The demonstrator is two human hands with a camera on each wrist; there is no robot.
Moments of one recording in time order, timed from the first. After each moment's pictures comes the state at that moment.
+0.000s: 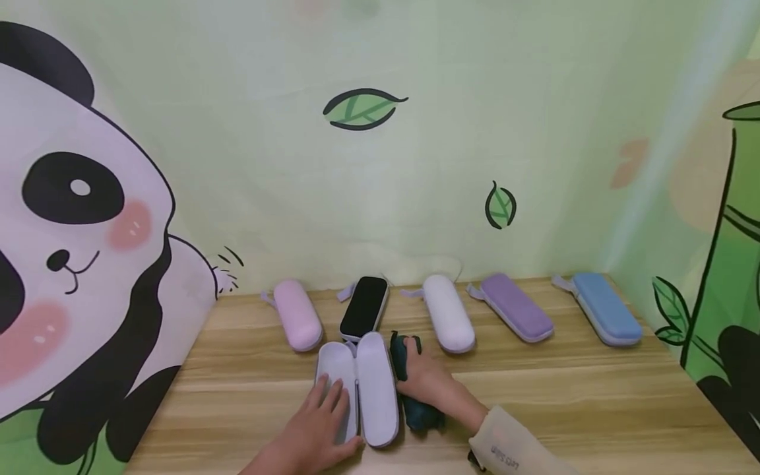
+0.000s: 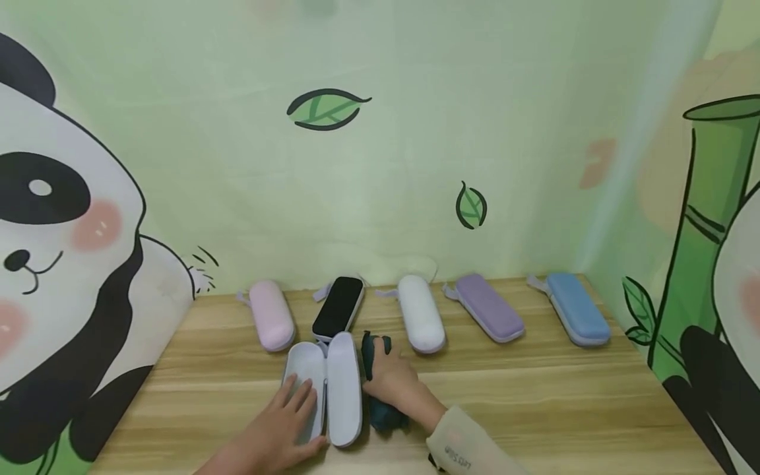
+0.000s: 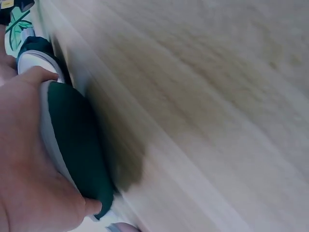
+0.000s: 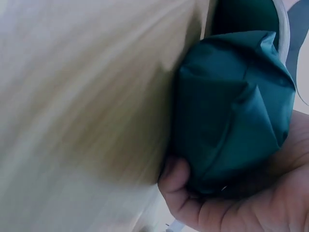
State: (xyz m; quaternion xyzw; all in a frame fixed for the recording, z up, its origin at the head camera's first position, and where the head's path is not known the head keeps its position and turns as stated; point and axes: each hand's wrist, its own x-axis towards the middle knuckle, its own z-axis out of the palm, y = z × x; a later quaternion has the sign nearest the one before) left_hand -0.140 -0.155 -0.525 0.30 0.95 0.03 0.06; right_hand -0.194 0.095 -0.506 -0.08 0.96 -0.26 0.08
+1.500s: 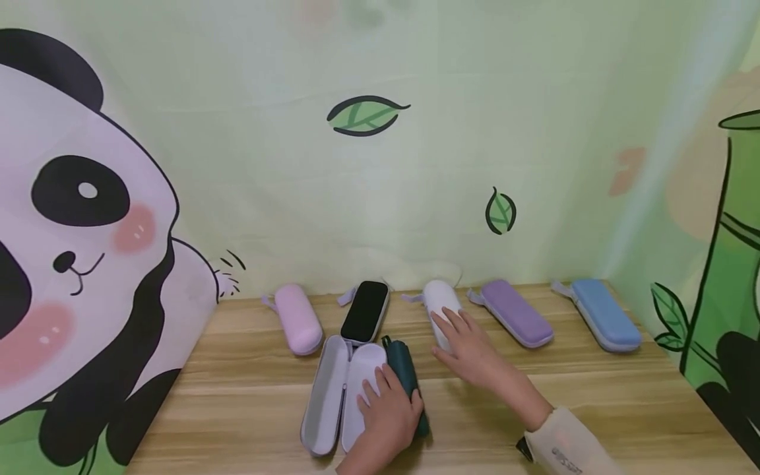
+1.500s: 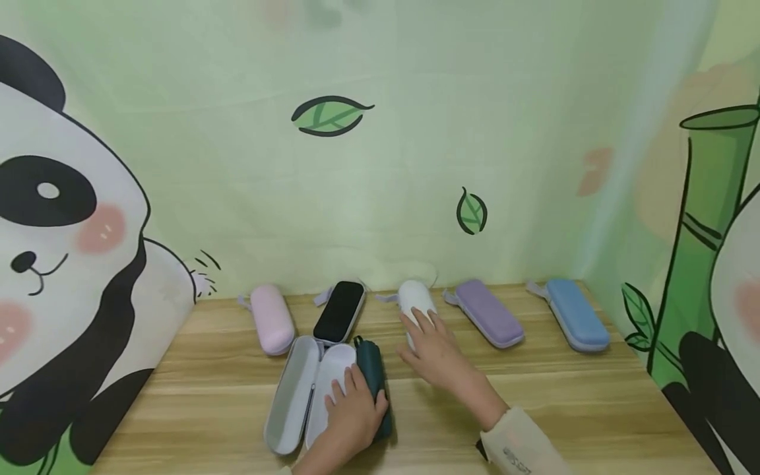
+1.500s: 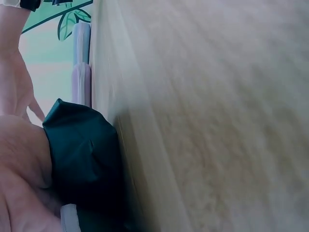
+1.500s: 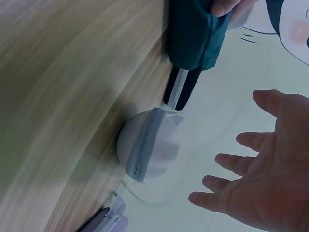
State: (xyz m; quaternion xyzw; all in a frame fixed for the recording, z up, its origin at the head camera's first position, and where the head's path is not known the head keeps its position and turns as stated) left_hand -0.148 0.000 -0.523 -0.01 0.98 0.20 0.01; right_hand -0.197 0.180 -0.467 -0.24 0.95 -0.20 -0.09
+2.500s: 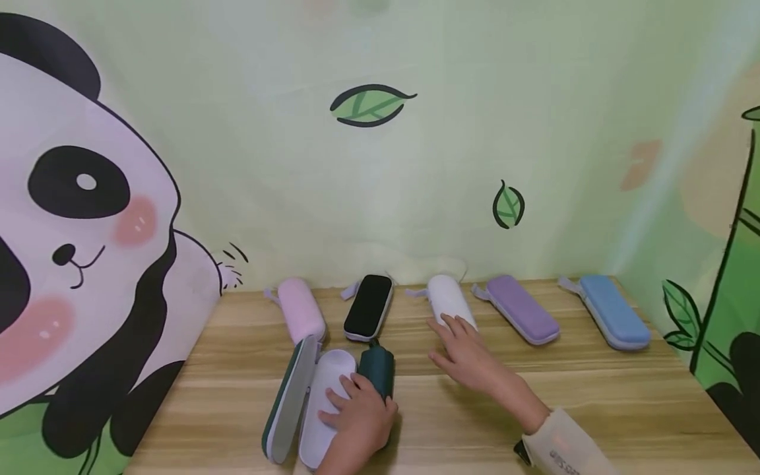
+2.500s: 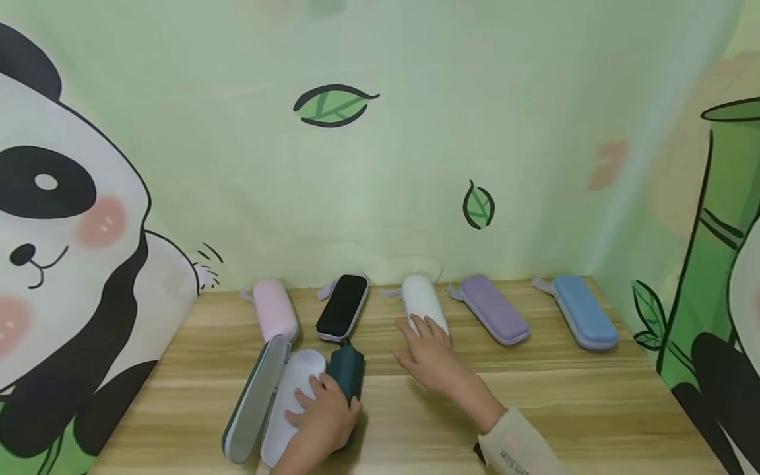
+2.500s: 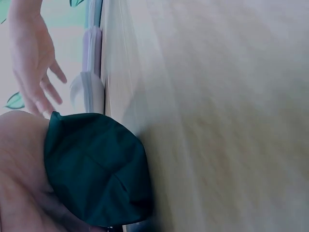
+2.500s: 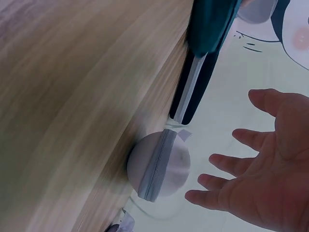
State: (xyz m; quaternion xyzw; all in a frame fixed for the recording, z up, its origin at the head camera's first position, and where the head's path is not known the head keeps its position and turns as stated) left_hand -0.146 -0.041 -0.516 -0.11 0.98 0.16 0.08; right_hand -0.196 0.168 -0.483 -0.24 0.94 -0.22 -0.07
